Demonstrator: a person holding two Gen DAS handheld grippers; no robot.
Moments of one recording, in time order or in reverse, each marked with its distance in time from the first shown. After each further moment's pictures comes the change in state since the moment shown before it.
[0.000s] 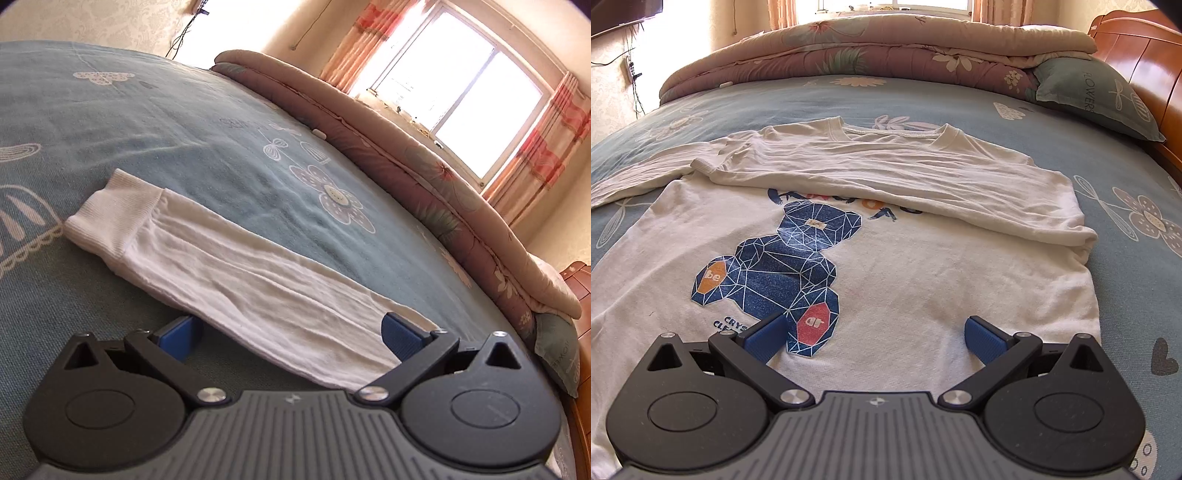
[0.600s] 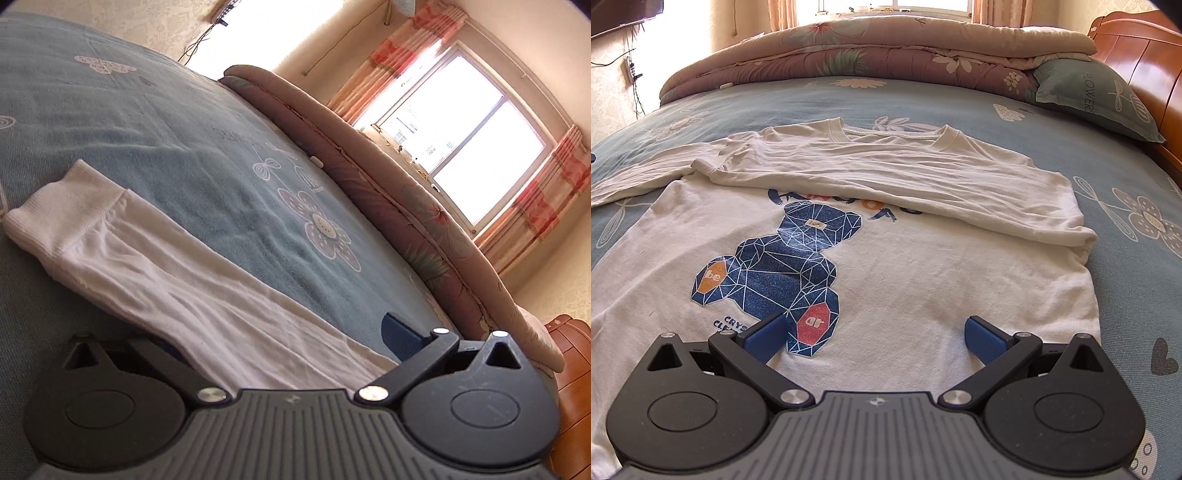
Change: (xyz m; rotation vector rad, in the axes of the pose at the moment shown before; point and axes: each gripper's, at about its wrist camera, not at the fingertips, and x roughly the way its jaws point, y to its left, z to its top) left arm 0.037 -0.006 0.009 -0.144 -0.113 -0.033; right arm 0.000 0.001 -0.002 -0.001 -0.006 -0.001
